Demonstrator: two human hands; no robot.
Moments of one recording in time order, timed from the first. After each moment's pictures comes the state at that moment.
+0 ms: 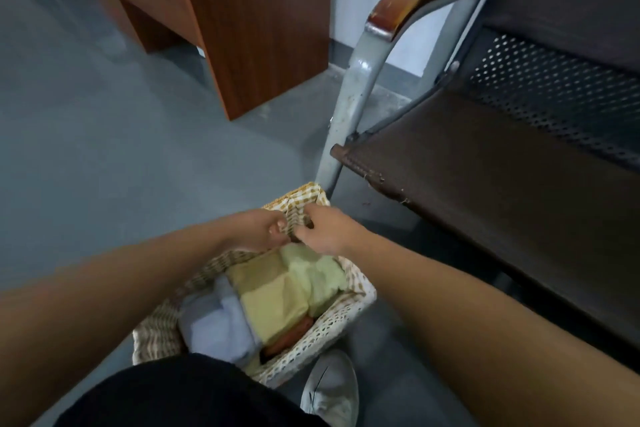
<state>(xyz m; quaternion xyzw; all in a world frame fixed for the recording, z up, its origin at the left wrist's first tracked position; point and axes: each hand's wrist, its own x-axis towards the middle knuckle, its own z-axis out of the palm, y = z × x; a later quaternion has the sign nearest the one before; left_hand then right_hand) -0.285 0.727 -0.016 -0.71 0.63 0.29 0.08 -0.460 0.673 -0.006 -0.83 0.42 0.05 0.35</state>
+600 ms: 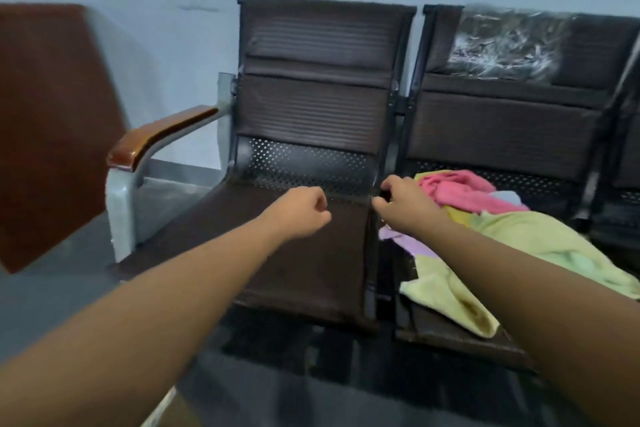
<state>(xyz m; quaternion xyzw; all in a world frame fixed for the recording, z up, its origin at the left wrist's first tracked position) -0.706 0.633 0.189 -0.53 0.82 0.17 -0.13 -0.916 0.660 0.192 -0.65 0.73 -0.20 0.10</state>
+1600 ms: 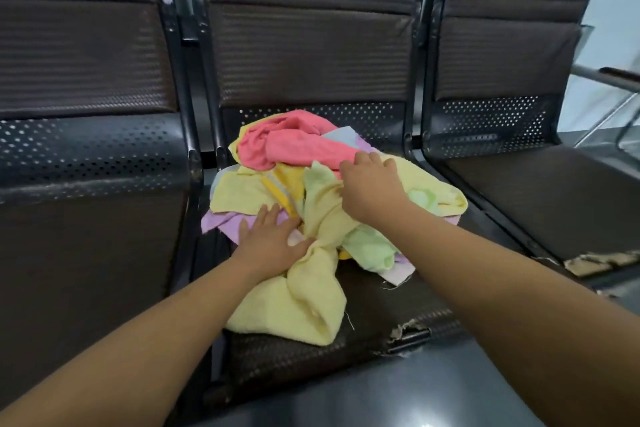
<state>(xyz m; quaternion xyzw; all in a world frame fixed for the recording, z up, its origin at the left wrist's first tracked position) -0.998 0.610 0.025 -0.40 0.89 0.21 0.03 -1.170 0.677 0.109 -0.55 0.83 0.05 -0.09</state>
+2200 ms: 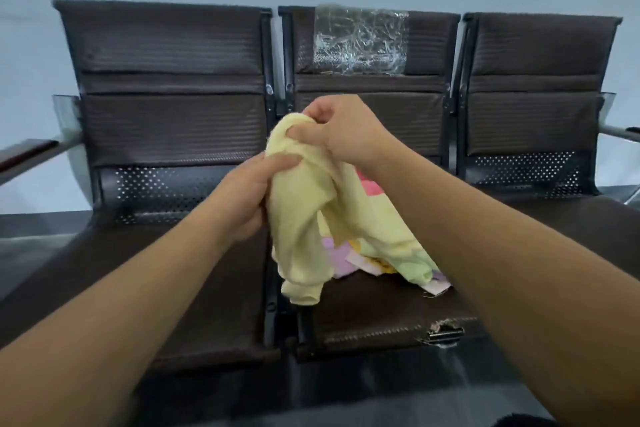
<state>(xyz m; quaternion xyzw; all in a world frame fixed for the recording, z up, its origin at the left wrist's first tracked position) -0.844 0.672 0.255 -0.29 0.56 0.69 -0.35 -1.001 0.700 0.309 -0.61 0.62 -0.46 0.17</state>
